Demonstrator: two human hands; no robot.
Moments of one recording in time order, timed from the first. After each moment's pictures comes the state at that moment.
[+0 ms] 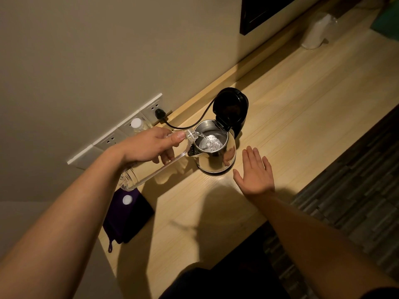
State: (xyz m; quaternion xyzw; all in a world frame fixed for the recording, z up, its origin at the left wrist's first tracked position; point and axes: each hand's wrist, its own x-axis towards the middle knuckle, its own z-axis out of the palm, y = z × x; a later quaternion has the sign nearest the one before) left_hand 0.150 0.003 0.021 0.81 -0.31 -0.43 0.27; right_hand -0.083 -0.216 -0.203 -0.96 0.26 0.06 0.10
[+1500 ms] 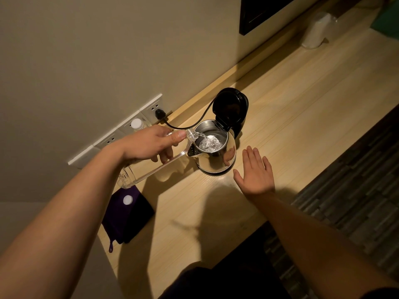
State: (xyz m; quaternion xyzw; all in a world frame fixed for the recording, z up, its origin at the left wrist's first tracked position) left_hand 0.152 0.000 0.028 0.82 -0.31 -0.42 0.25; right_hand -0.083 -0.216 -0.205 -0.96 0.26 0.05 0.10
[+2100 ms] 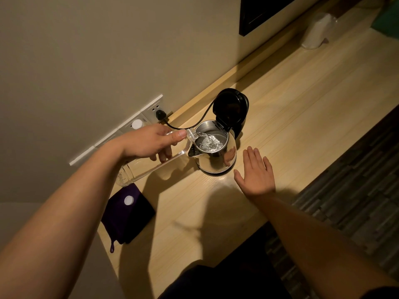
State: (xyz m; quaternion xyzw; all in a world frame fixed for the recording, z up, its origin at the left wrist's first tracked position) left_hand 0.152 -0.006 0.040 0.82 -0.31 -0.42 0.22; right_hand -0.083 -0.216 -0.205 -0.96 0.26 0.04 0.10
